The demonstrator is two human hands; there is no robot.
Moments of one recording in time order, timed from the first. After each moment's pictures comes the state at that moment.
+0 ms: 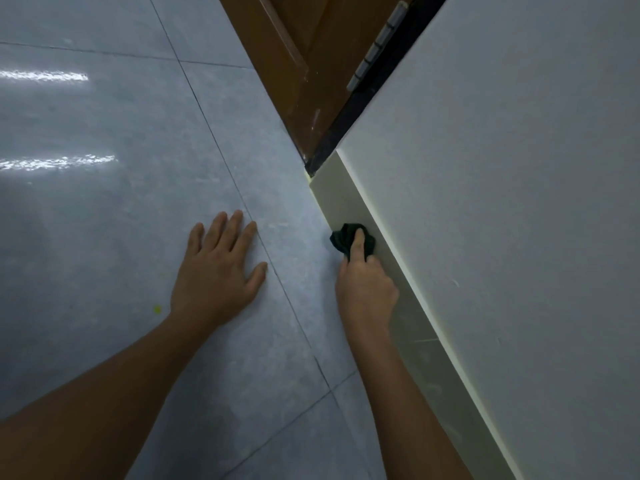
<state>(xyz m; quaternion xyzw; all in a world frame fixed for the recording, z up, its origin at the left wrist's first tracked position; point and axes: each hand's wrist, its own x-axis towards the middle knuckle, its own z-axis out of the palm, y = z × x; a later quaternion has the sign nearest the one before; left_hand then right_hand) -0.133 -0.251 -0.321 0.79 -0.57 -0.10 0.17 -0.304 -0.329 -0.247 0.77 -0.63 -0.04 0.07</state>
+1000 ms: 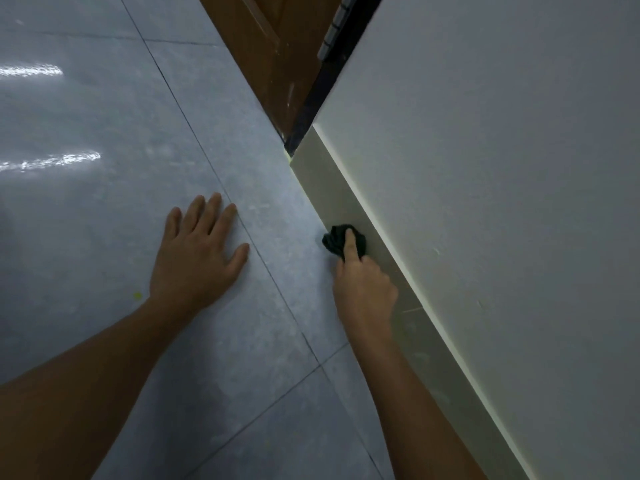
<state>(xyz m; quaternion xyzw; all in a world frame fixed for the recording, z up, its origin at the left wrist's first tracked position) -0.136 -0.248 -0.325 0.79 -0.58 -0.10 0.17 -0.335 -0.309 -0.245 0.76 -0.64 -0.09 0.05</state>
